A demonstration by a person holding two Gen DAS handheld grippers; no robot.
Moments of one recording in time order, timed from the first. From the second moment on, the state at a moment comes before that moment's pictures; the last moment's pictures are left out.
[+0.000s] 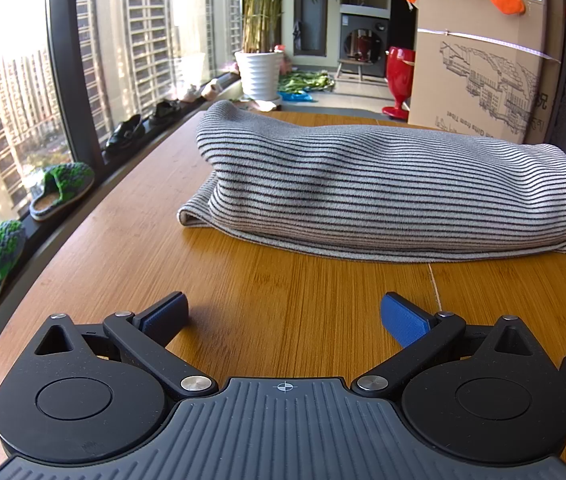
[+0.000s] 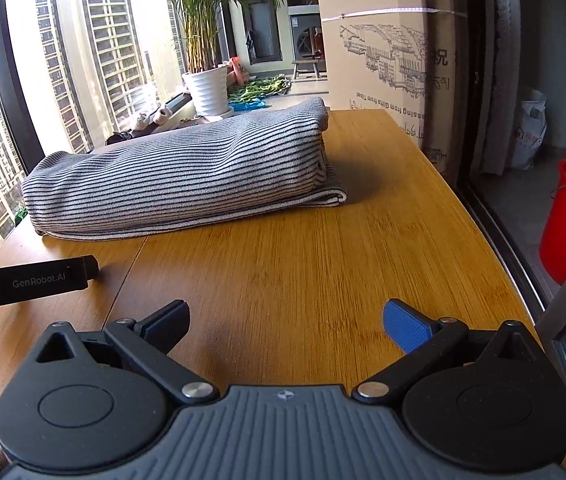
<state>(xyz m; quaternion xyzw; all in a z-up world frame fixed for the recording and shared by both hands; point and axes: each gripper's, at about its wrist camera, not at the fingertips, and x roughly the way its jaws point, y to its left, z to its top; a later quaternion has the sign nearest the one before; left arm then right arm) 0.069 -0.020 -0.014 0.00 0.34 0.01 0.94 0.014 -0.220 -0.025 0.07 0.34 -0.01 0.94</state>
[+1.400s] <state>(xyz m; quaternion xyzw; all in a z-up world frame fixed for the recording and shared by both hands) 0.068 -0.020 -0.014 0.00 0.34 0.01 0.94 0.014 -0.219 -0.025 0.05 0.34 -0.01 0.94</state>
